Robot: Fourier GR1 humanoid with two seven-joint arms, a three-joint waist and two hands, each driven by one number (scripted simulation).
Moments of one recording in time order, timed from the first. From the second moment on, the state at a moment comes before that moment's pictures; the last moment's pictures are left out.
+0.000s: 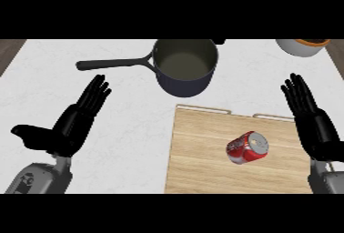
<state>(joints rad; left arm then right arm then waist) -0.18 0.37 -0.26 -1.57 0.38 0.10 -0.02 -0.11 -0.39 0.09 -1.52 -0.28 -0.06 -0.23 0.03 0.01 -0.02</state>
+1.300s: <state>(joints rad) -0.20 0.41 -0.05 -1.59 0.29 0.29 0.16 -0.30 -0.70 -0.01 -1.34 -0.24 0.39 -0.31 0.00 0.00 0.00</state>
